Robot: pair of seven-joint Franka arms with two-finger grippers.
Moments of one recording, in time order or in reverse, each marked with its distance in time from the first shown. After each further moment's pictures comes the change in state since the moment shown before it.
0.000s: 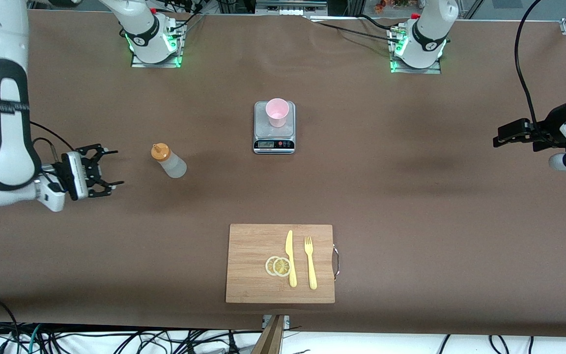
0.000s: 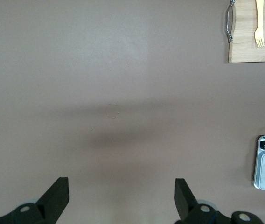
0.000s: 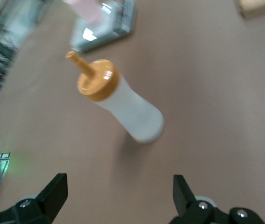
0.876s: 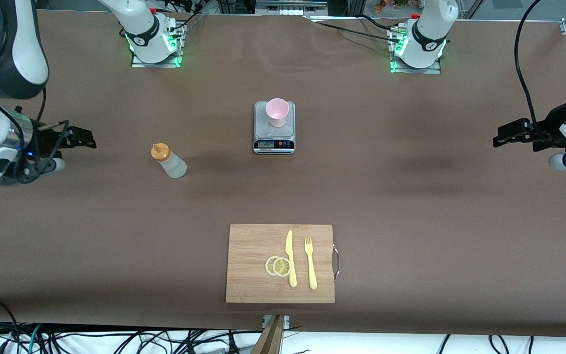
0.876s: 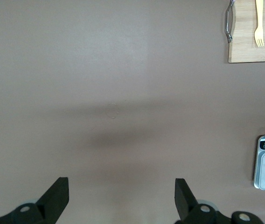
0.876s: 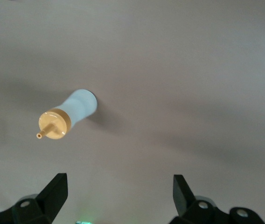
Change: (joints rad) left arm -0.001 0.000 0.000 0.001 0.000 0.000 0.000; right arm 0.031 -0.391 0.194 -0.095 -0.517 0.071 1.558
